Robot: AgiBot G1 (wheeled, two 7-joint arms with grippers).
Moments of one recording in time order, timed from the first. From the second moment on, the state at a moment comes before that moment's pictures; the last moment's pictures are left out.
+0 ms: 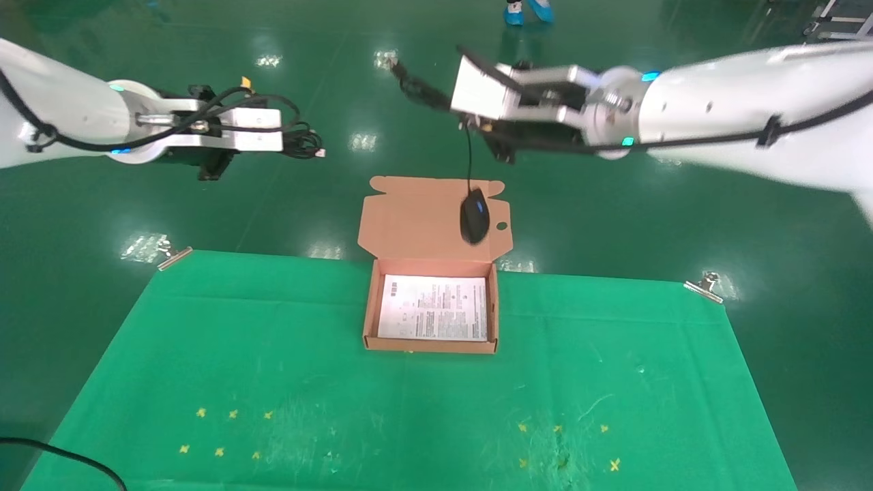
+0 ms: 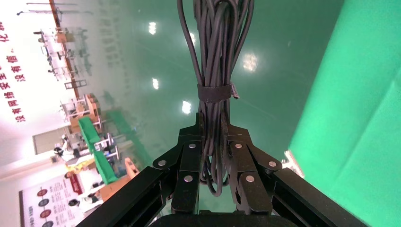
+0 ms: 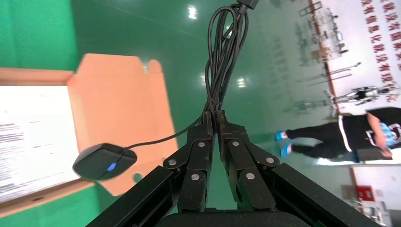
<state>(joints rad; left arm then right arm) -1.86 1.08 1.03 -1.02 2.43 1.03 -0.53 1.77 -1.15 -0.85 1.07 -2.02 -0.82 0.42</state>
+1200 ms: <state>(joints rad) -1.83 0.99 1.07 -1.20 2.52 1.24 -0.66 1.66 -1.34 -0.93 0.91 -1.96 -0.78 0.38</state>
